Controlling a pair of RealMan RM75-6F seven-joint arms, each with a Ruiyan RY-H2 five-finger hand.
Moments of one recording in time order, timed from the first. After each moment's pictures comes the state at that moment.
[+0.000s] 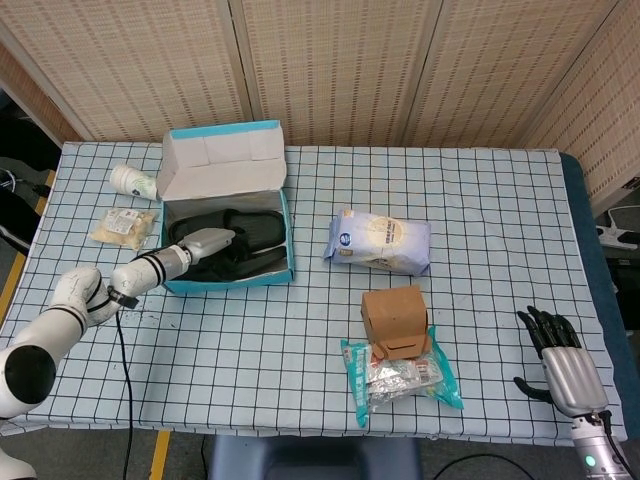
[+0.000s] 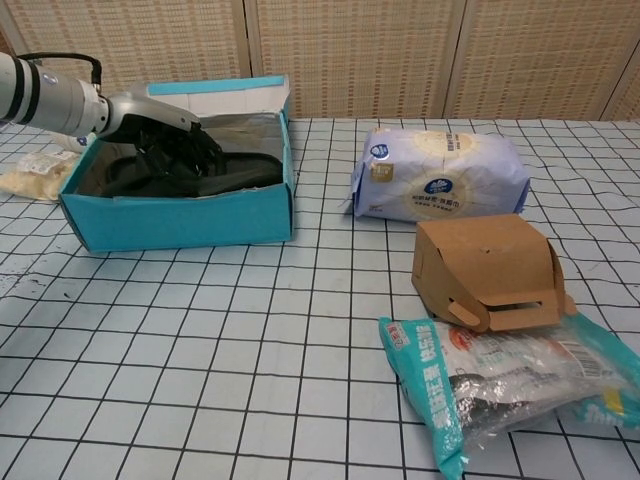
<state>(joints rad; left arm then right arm) -1.26 -1.47 0.36 -0.76 1.73 0.68 -1.44 0.05 -1.17 -0.01 -1.63 -1.50 1.40 -0.12</state>
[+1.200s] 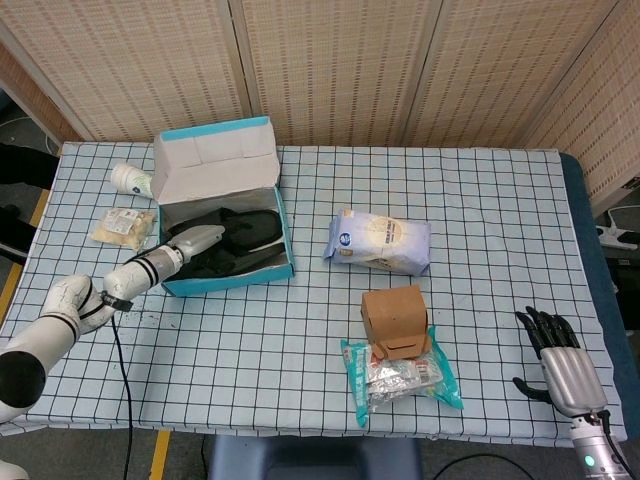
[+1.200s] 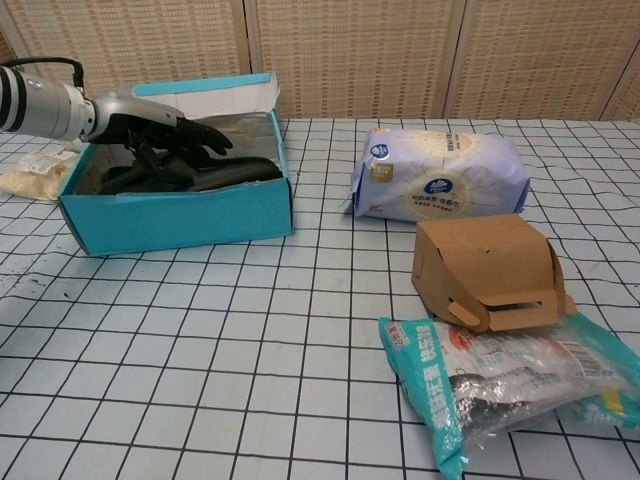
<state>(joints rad) -1.19 -1.48 0.30 -0.74 1.71 0.65 -1.41 0.06 -1.17 -0.01 -1.63 -1.50 1.39 -0.12</state>
